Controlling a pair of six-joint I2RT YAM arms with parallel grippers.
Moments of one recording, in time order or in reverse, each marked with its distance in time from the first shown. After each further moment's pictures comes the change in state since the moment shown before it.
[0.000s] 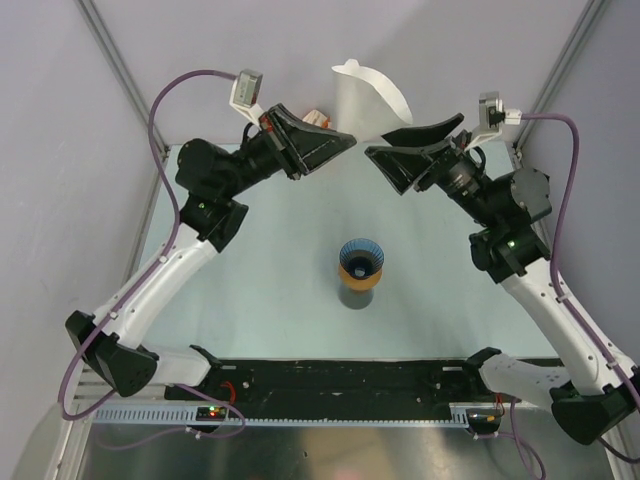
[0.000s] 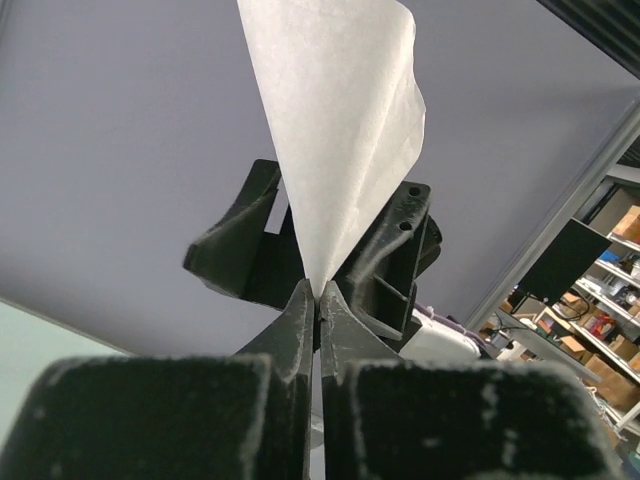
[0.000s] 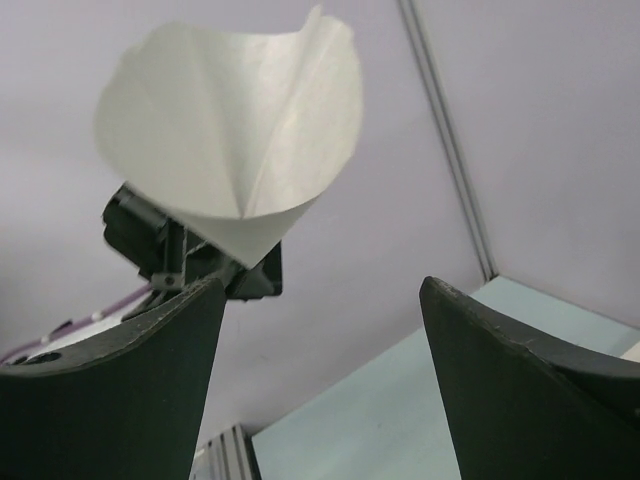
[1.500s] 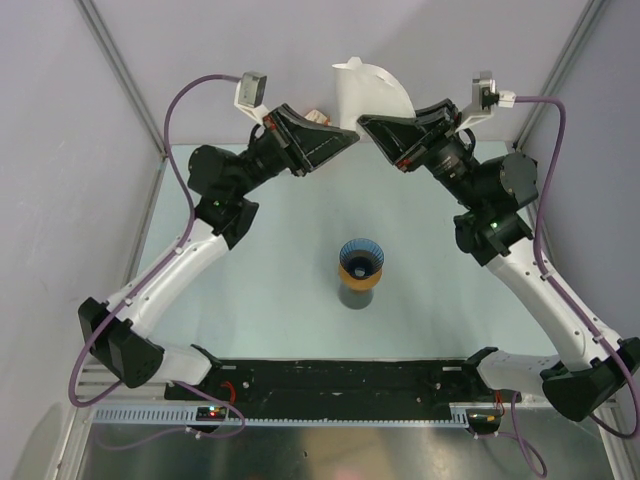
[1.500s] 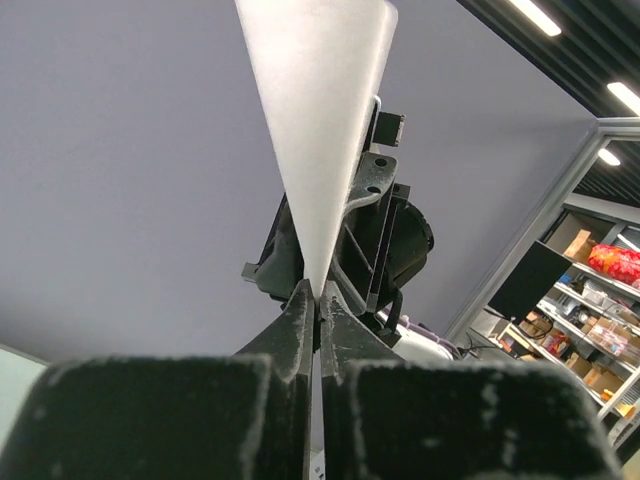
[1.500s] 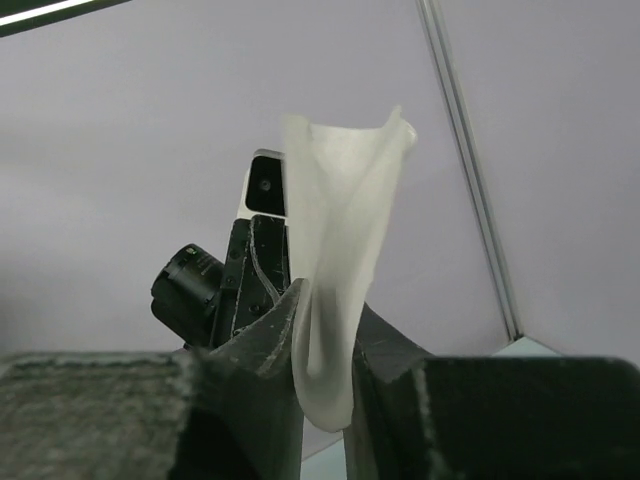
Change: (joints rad) left arm 0.001 0.053 -0.050 0.209 -0.016 -0.131; right arm 0.062 0.141 0.120 0.146 0.068 0.010
